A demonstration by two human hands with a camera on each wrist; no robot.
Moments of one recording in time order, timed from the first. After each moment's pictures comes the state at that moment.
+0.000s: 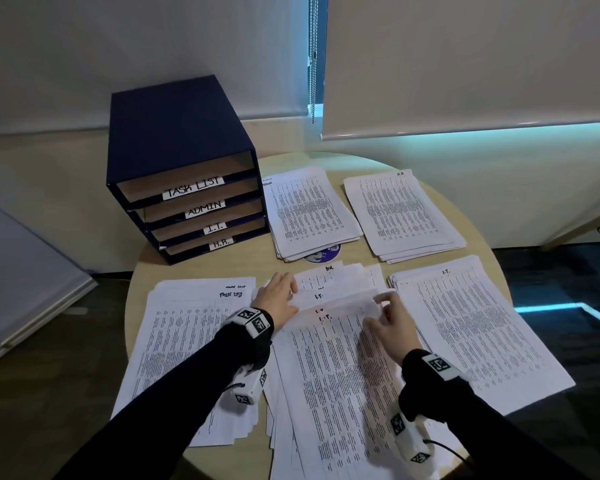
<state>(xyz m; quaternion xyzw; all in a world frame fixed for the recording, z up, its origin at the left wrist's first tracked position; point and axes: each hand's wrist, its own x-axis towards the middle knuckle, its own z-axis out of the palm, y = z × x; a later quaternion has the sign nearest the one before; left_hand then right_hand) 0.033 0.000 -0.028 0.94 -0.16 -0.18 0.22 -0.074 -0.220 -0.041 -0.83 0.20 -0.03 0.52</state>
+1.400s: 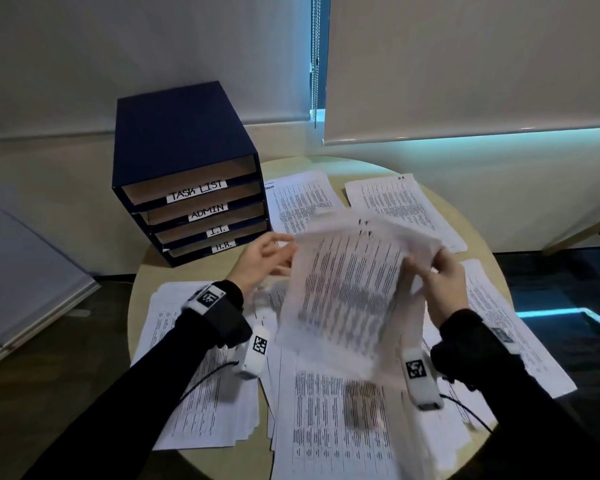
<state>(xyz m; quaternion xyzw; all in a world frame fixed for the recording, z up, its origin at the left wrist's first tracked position) 0.048 0.014 0.072 0.75 -0.08 -0.20 0.62 -0.044 -0.260 0.047 -0.69 0.22 -0.19 0.66</state>
